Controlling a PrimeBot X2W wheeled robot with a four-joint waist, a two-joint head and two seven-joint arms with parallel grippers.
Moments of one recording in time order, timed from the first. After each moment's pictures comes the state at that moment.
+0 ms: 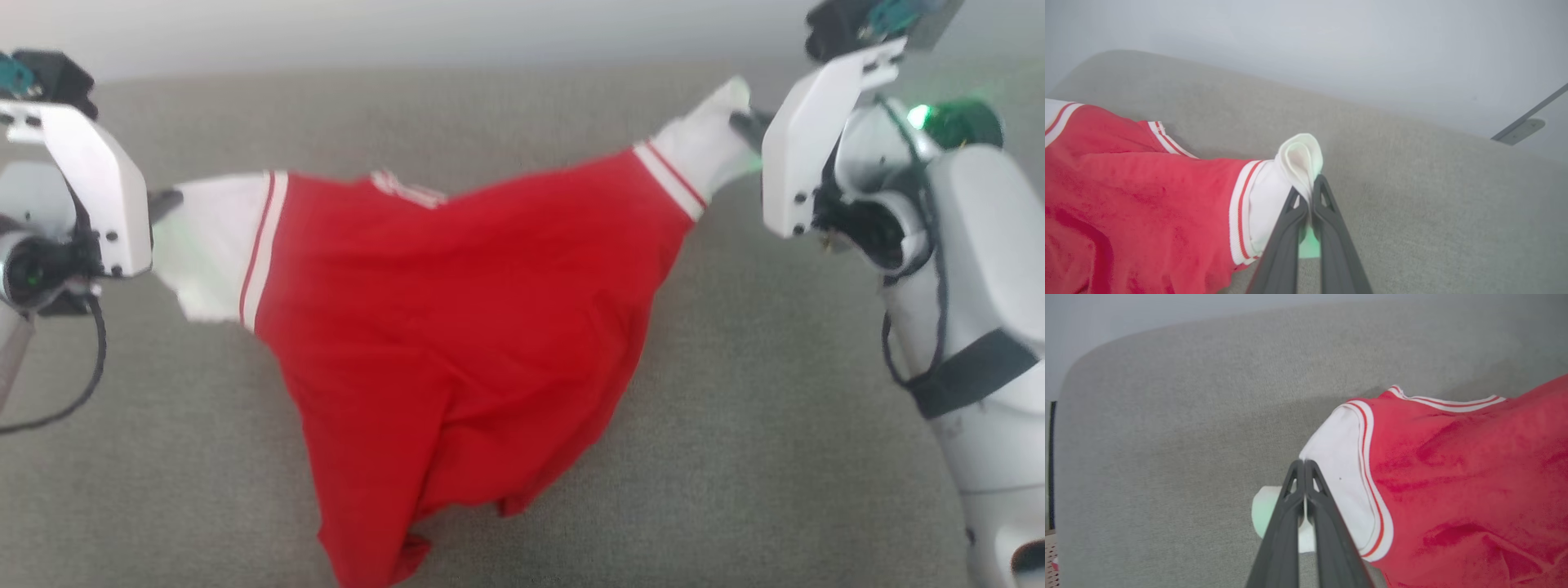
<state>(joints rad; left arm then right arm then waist) -1.02 0.69 -0.70 0.73 -1.06 -0.13 0.61 -0.89 -0.19 0.24 0.46 0.44 0.13 0.69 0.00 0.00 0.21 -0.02</state>
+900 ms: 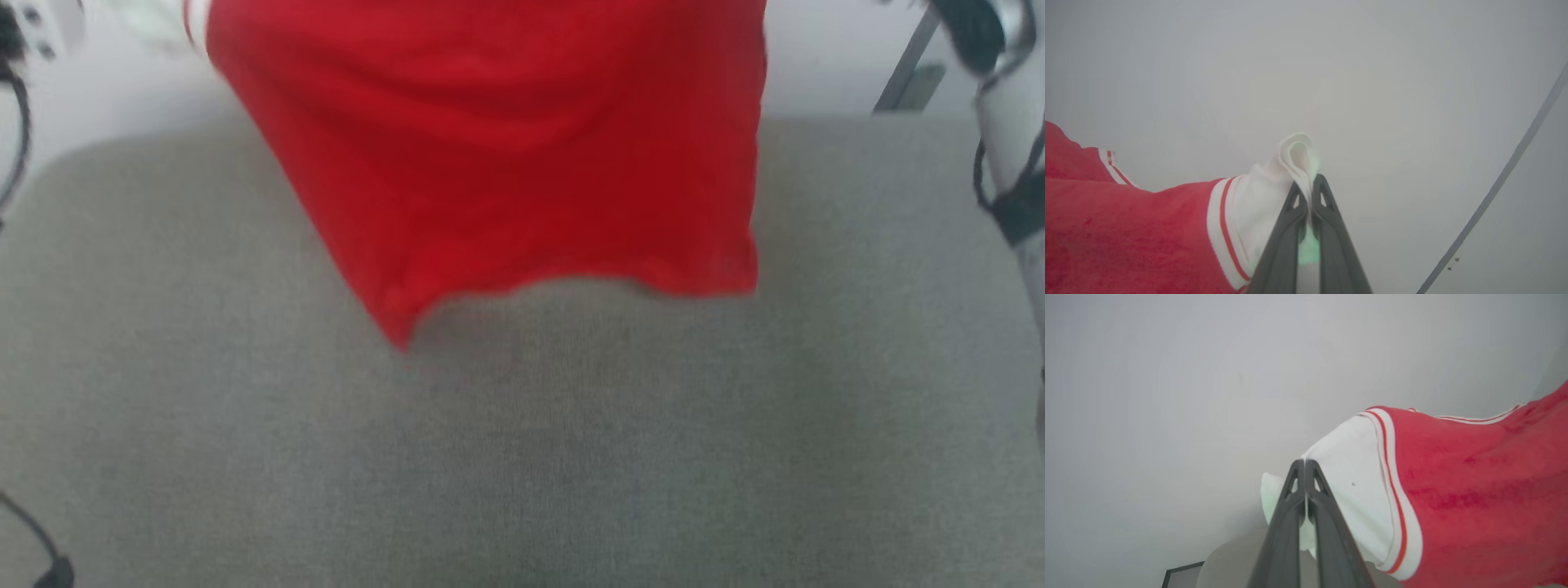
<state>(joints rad) -1.32 0.67 -0.70 0.72 -0.88 -0.10 0.35 -1.26 -0.24 0.28 0.71 0.33 0.13 0.21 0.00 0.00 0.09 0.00</state>
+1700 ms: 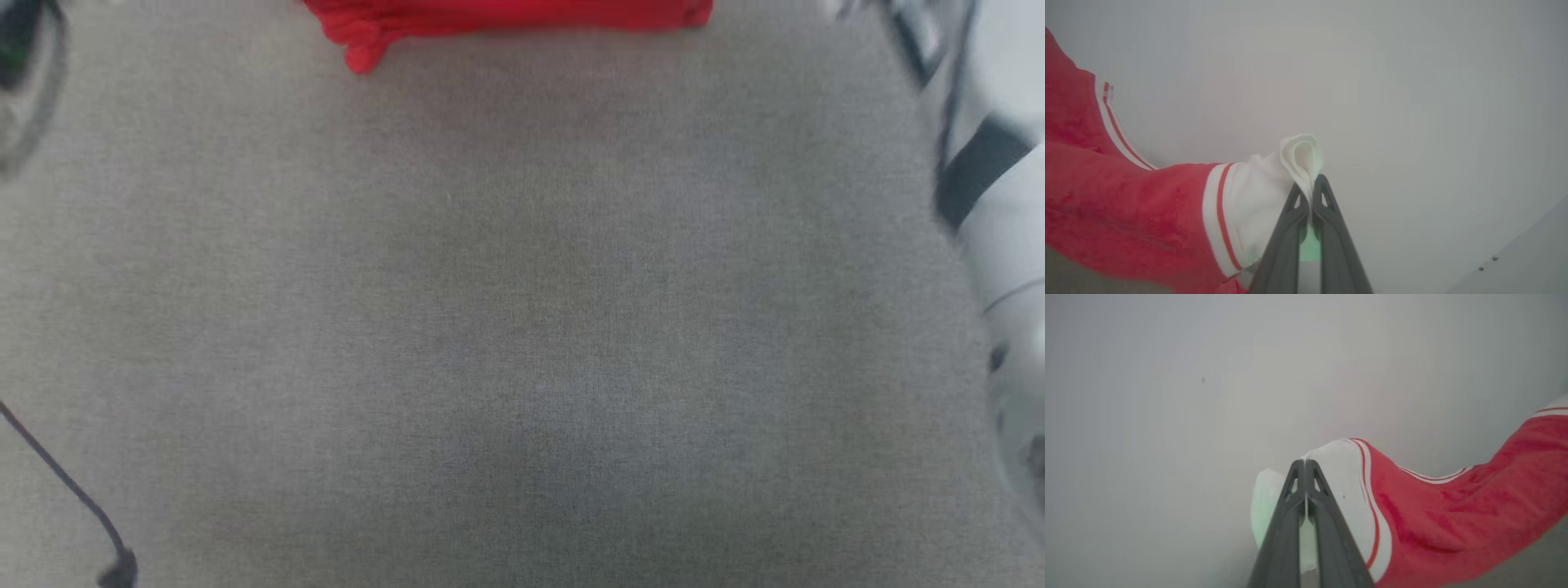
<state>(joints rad) -1.45 0.55 -0.81 0.91 -0.81 -0.13 -0.15 -1.41 -0.11 0.09 1.15 -0.16 0.13 -0.26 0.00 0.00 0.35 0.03</state>
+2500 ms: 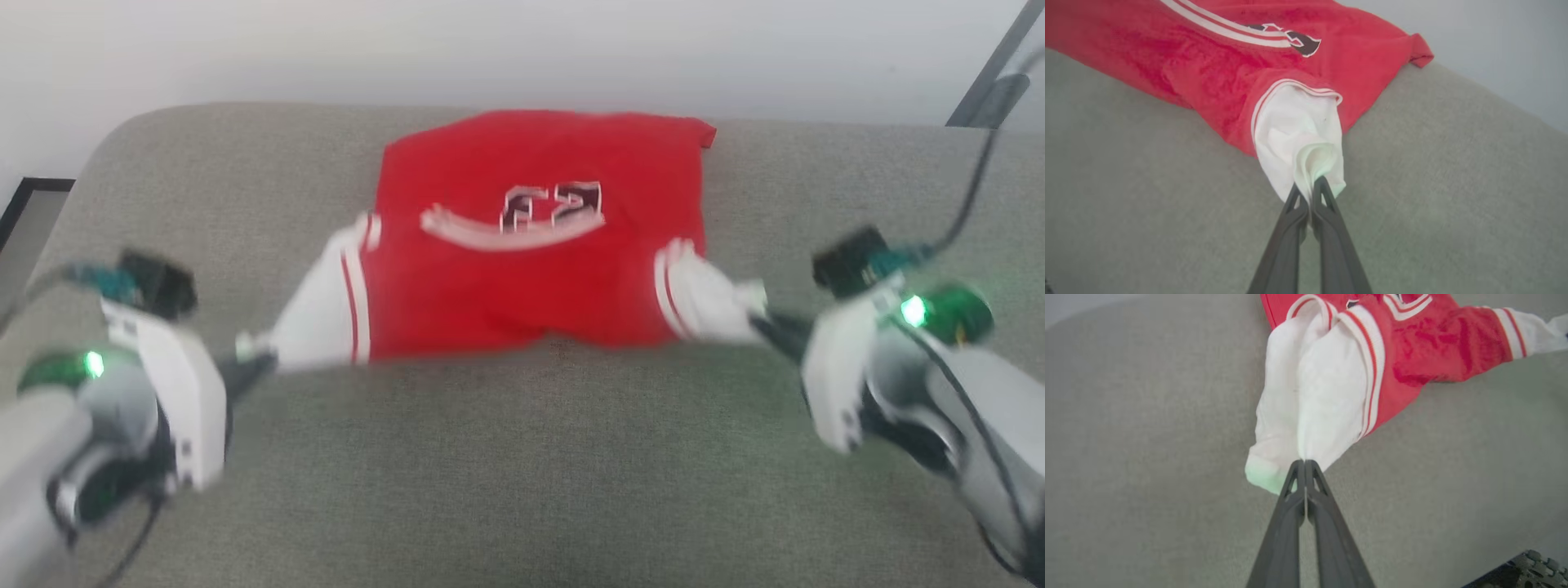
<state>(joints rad) -0.77 0.93 -1.06 0.21 -1.29 -0.01 0.25 -0.69 -0.58 0.84 0.43 0.84 0.13 0.25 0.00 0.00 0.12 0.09</state>
